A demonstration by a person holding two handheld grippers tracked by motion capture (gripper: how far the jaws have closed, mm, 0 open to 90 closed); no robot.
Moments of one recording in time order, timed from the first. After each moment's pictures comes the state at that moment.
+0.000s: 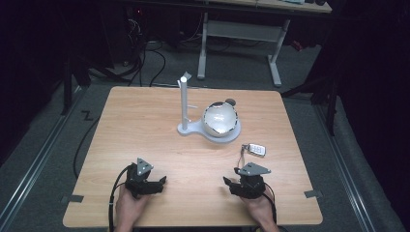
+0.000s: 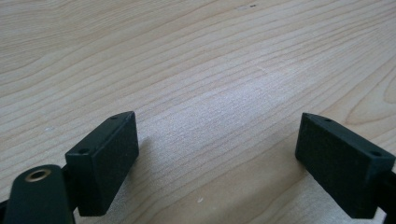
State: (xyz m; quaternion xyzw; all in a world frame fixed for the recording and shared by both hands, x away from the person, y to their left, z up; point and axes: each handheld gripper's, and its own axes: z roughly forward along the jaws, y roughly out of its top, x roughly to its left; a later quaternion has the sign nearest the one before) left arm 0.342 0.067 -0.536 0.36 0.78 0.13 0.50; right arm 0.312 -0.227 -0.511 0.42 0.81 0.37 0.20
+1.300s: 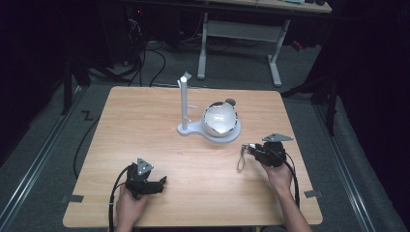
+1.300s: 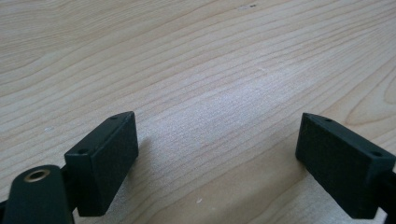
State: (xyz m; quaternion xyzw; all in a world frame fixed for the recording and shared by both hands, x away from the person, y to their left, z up) left arm 0.343 0.067 -0.537 0.36 0.78 0.13 0.50; right arm 0.394 -0.301 -0.486 0.50 0.77 0.33 0.22
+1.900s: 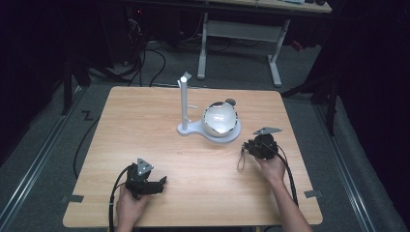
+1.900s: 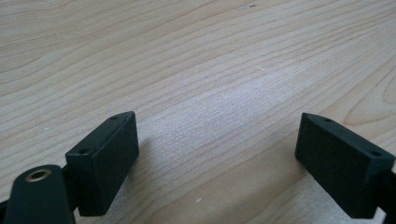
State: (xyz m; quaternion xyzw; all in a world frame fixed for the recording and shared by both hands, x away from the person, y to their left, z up) left arm 0.342 0.066 -0.536 0.36 0.78 0.13 0.50; right arm 0.426 -0.286 -0.493 0.49 0.79 0.30 0.21
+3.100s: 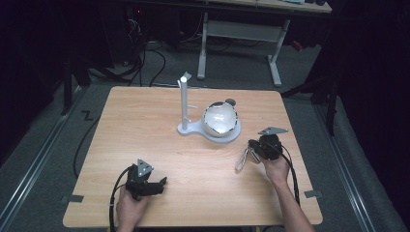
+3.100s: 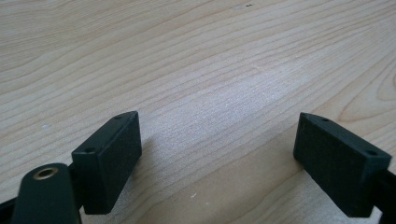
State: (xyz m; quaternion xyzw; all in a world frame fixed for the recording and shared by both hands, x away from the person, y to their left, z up) left arm 0.339 0.066 -0.536 0.36 0.77 0.13 0.50; right arm 0.415 -0.296 -0.481 0.48 0.79 0.33 0.21
